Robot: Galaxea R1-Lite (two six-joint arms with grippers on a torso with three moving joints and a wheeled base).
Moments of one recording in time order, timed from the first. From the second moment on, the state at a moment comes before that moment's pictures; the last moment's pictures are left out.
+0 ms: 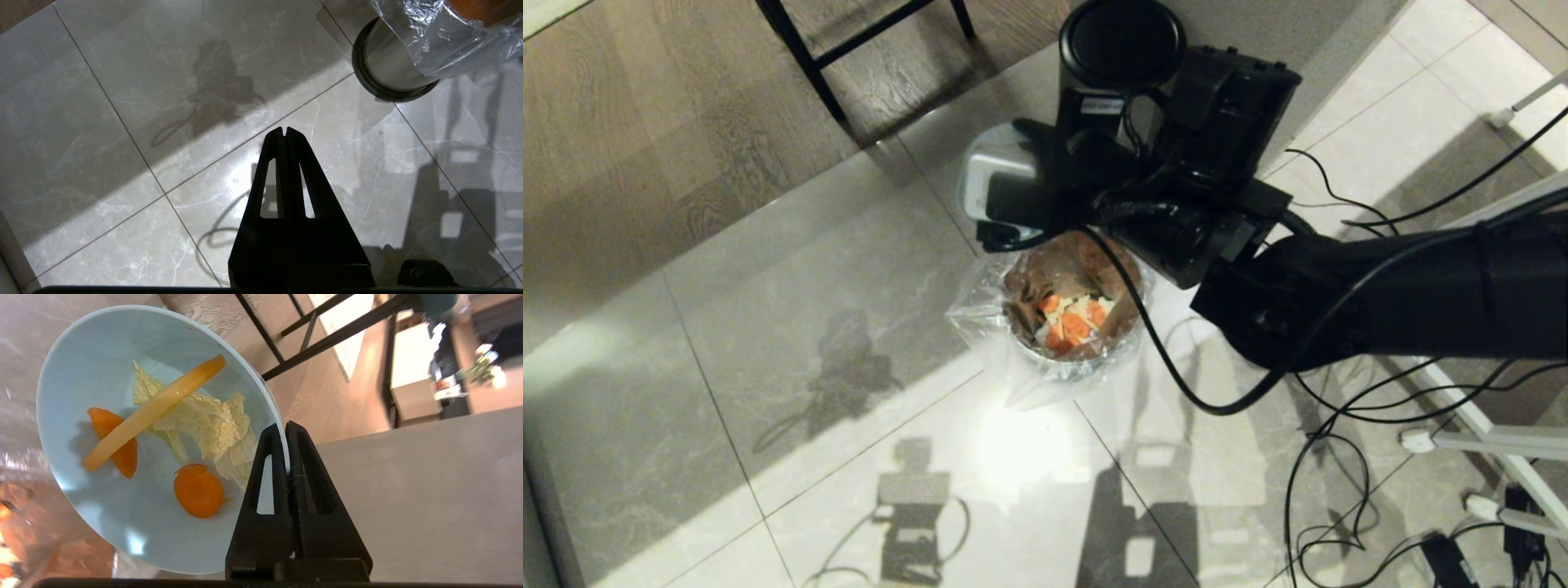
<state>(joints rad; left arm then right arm) 0.00 0.00 0.00 0.00 0.01 -0.03 0.82 2.02 -1.60 -0.74 -0.11 -1.53</state>
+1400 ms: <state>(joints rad) 0.00 0.00 0.00 0.00 0.01 -0.03 0.71 1.95 -1.26 -0.93 0.14 -1.84</state>
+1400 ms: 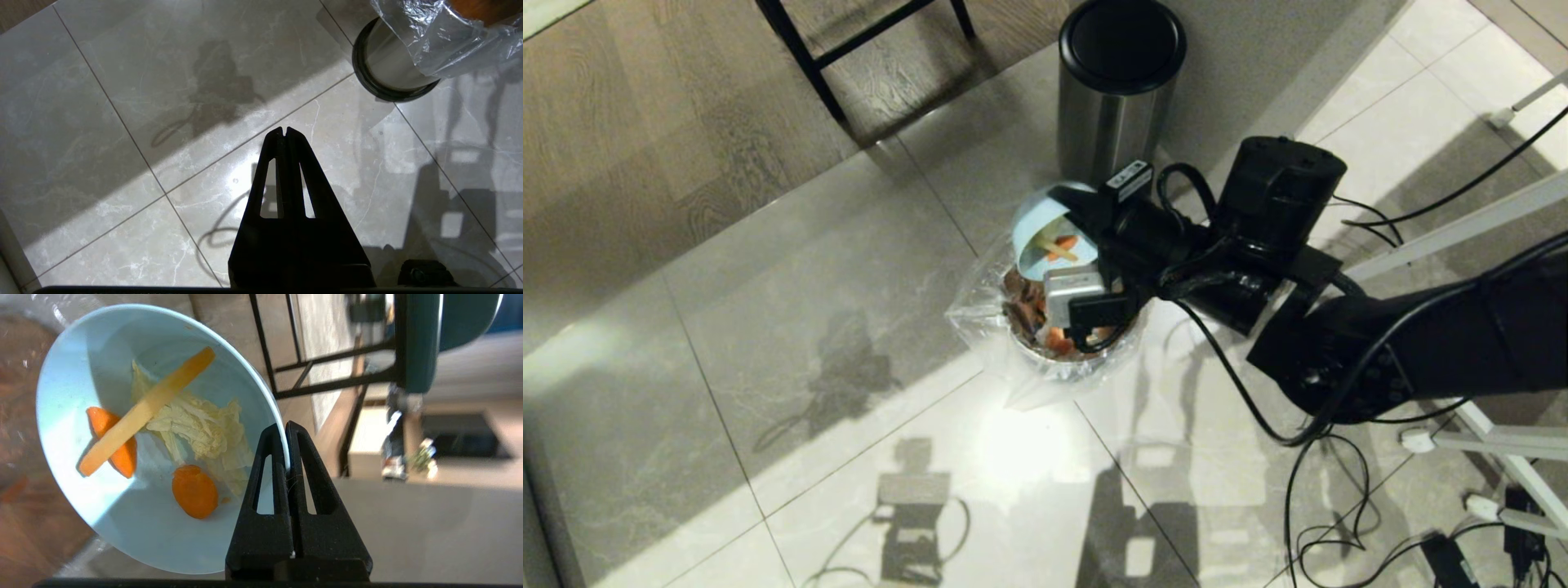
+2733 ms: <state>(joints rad) 0.00 0.00 0.00 0.00 0.01 -0.03 0.63 1.90 -1.23 -0.90 0.46 -2.31</state>
